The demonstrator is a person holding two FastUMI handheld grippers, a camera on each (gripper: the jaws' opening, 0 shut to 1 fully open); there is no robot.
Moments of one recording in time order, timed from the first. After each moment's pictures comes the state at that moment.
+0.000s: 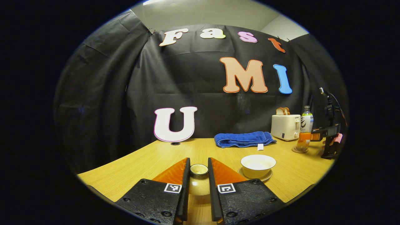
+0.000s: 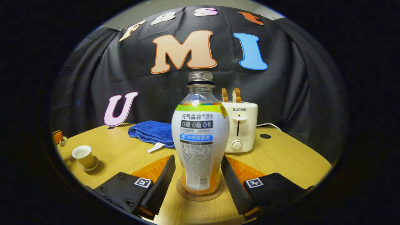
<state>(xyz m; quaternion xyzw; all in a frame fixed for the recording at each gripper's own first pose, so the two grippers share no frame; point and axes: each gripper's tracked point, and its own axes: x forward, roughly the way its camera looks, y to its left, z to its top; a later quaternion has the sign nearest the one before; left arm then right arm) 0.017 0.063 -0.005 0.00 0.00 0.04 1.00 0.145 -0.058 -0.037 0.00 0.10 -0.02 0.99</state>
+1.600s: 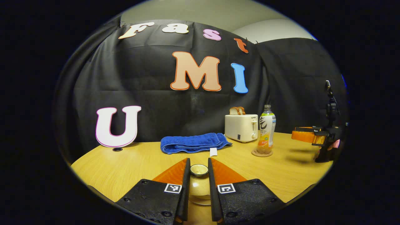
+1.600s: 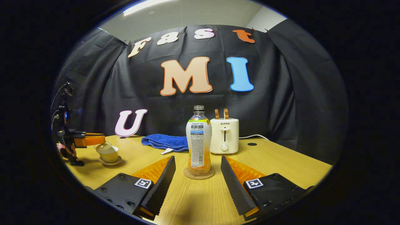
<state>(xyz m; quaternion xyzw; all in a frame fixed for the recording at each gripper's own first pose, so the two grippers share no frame) 0.083 -0.066 -0.006 0.00 0.00 -0.20 0.98 0.019 -0.061 -0.001 0.00 0.00 -0.02 1.00</state>
